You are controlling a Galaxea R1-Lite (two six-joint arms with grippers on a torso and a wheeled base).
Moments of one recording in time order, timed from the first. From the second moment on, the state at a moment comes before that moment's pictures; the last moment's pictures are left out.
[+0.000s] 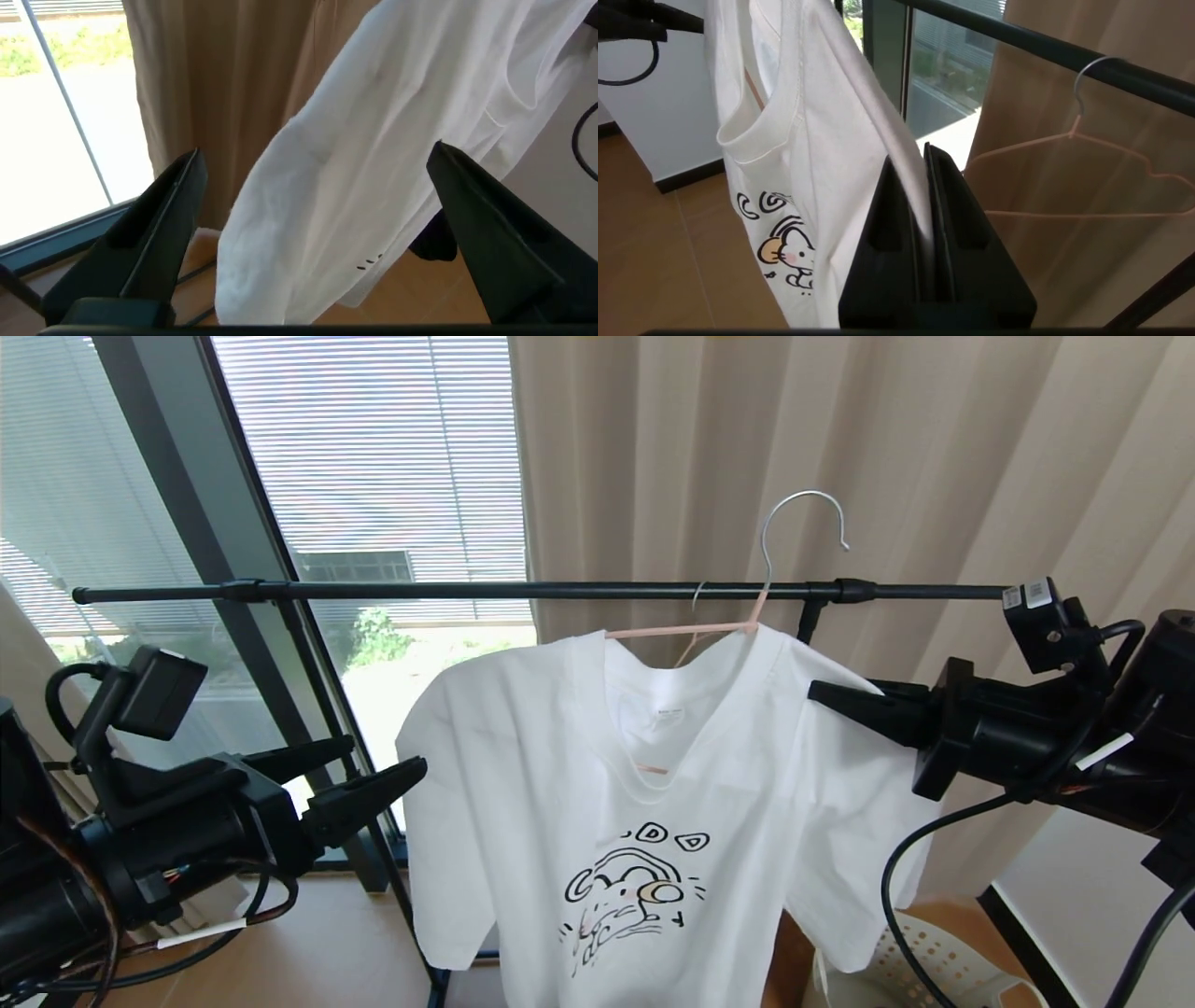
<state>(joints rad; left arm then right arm) -0.24 1.35 -0.38 -0.81 -0.39 -0.14 0.21 1.64 -0.58 -1.05 0.74 0.00</state>
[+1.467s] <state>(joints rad) -0.52 1.51 -1.24 0.22 -0.53 0.34 0.25 1.63 -0.51 -1.05 0.74 -0.09</state>
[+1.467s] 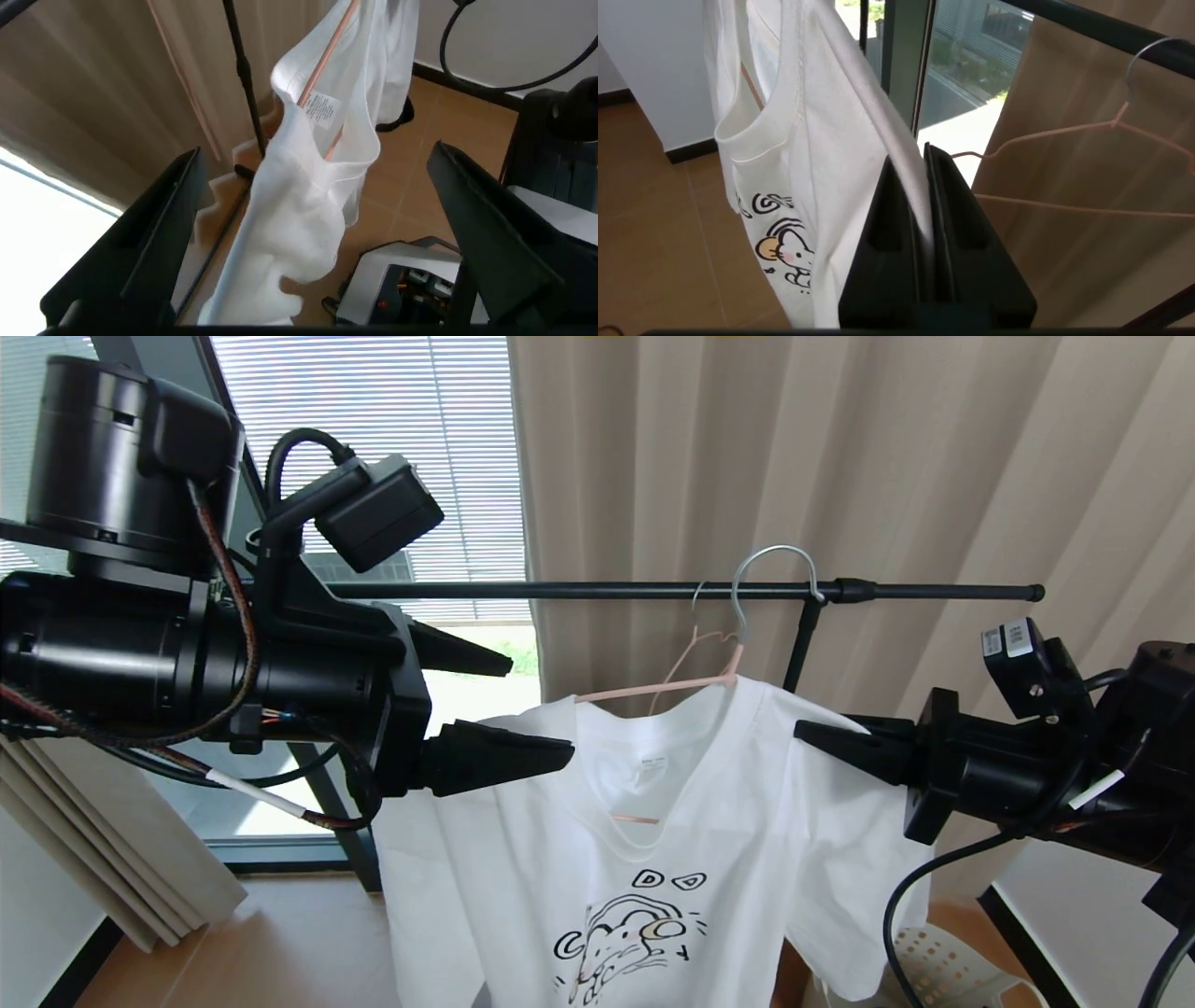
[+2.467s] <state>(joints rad) -0.48 1.62 -1.28 0.23 -0.63 0.43 0.27 1.63 -0.51 -1.05 0.75 -0.09</state>
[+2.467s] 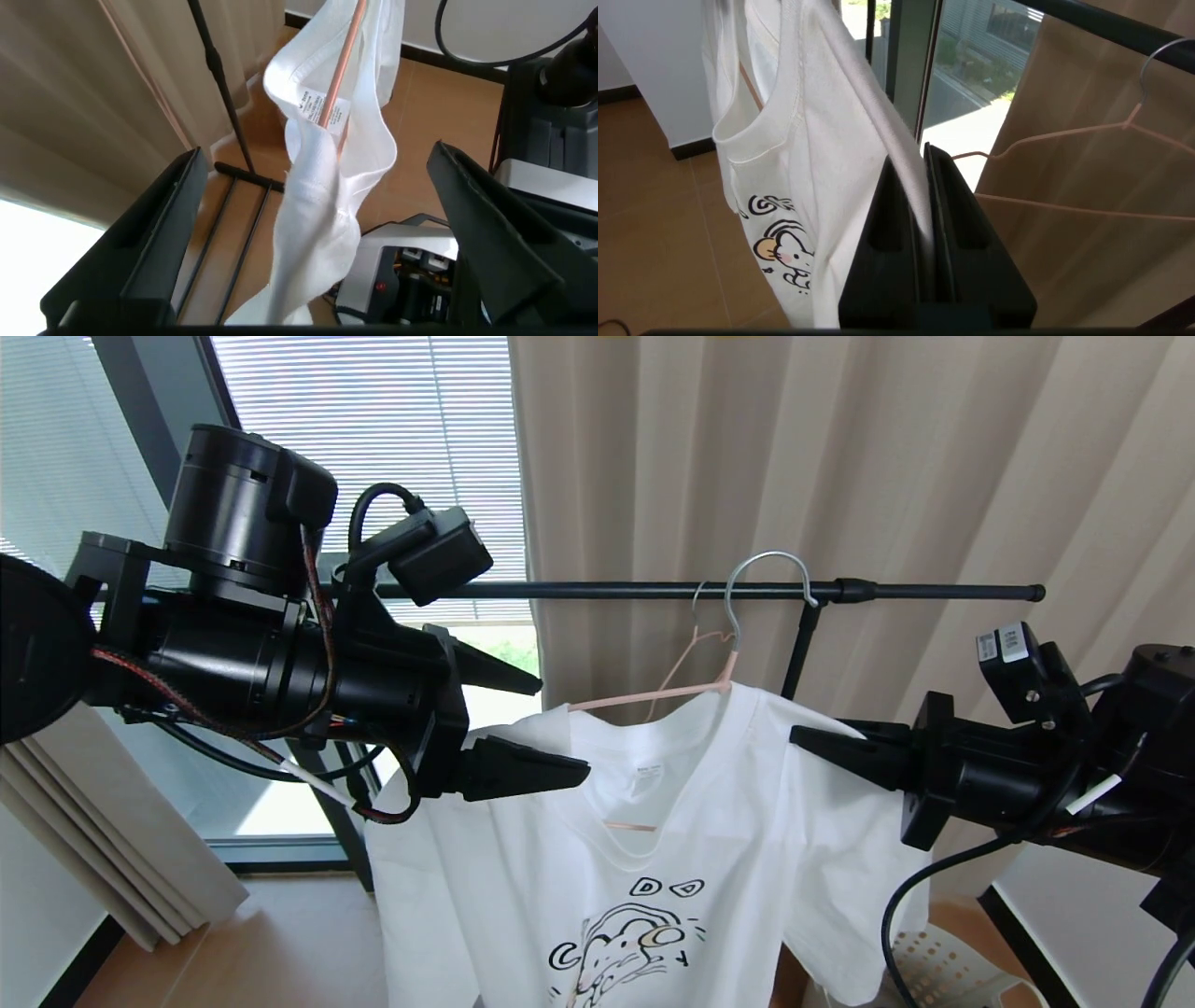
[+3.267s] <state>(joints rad) -0.49 1.66 -1.27 0.23 -0.63 0.44 0.27 1.61 -0.50 -1.05 0.75 -0.09</state>
